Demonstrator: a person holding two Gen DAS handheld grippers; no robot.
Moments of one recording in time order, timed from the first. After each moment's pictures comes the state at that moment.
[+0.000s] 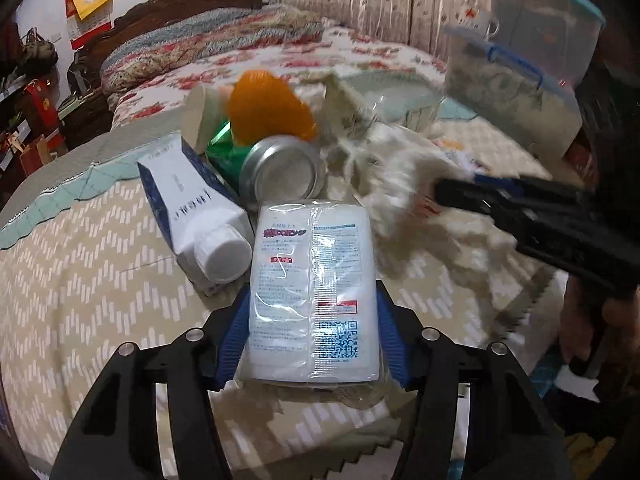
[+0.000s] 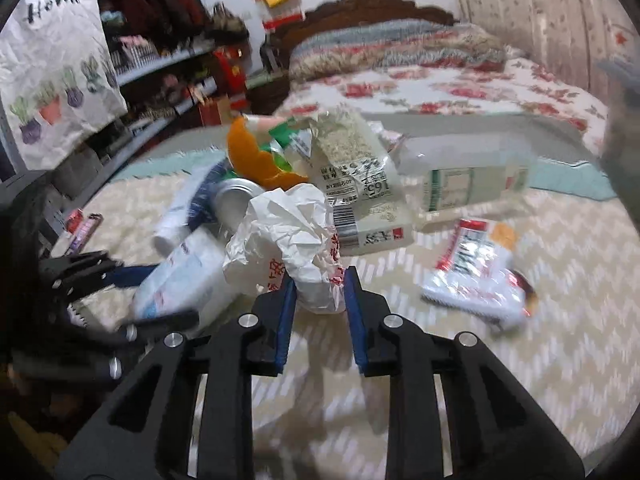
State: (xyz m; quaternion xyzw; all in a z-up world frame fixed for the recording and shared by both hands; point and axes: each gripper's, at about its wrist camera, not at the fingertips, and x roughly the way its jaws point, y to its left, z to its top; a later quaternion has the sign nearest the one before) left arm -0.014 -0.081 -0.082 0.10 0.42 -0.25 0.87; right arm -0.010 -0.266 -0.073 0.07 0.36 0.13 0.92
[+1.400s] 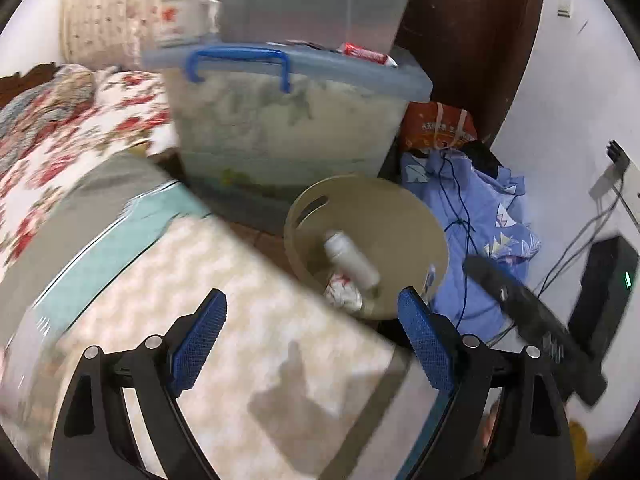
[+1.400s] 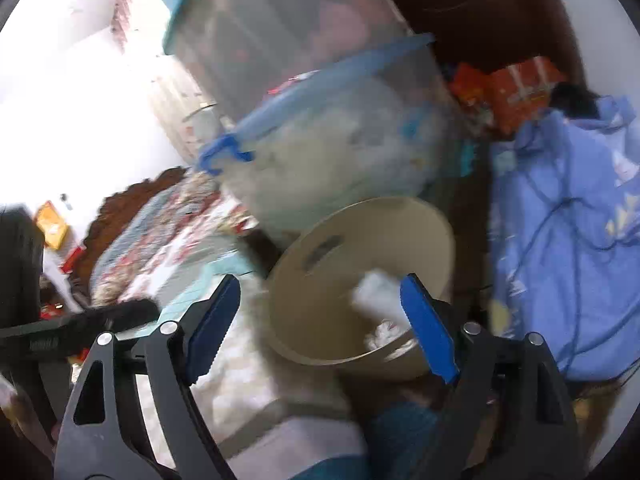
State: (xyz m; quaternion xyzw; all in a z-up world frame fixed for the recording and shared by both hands) left arm -0.020 -0.465 -0.034 0.18 0.37 -0.52 0.75; right arm -0.206 -0.596 -0.081 0.33 0.14 -0.28 0.89
